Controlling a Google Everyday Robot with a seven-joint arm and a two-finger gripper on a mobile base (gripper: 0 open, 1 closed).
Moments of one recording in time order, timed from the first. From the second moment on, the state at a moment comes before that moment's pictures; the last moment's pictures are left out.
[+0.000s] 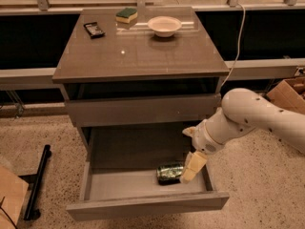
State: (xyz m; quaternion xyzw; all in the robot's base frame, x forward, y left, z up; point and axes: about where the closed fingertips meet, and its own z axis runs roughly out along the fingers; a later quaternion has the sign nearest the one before) arm 0.494 -0.115 0.647 -0.60 0.75 0.20 0.19
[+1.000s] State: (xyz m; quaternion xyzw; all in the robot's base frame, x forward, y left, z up) arm 0.503 -0.104 0.603 -0.58 0.76 0.22 0.20
